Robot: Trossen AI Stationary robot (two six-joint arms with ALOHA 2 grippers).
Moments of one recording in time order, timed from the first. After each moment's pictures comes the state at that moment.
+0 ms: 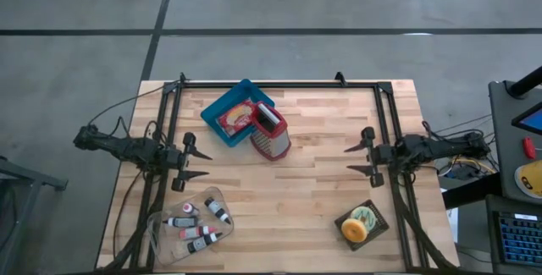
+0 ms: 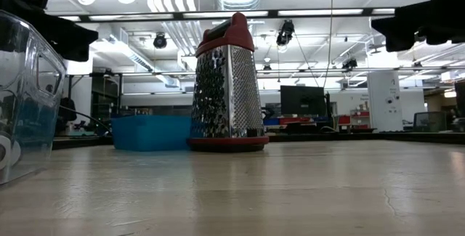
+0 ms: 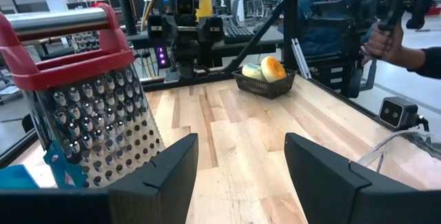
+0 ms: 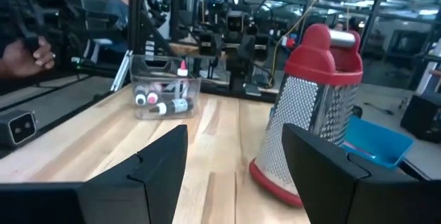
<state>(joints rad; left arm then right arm) -0.31 0.00 0.06 -0.13 -0.15 0.10 0.19 0.00 0.03 0.00 0.08 -0.10</state>
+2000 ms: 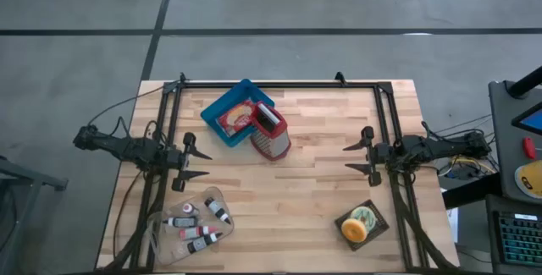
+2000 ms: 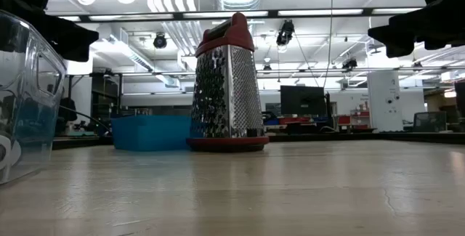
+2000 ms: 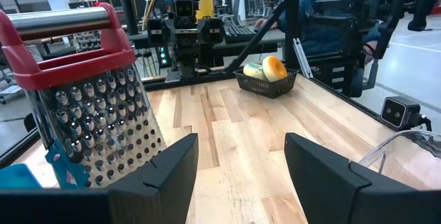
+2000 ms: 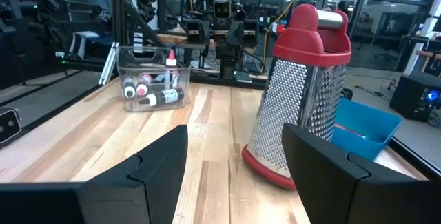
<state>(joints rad) -0.31 0.01 0.06 -0.13 -0.16 0.10 0.18 0.02 0.03 -0.03 0.13 -0.06</state>
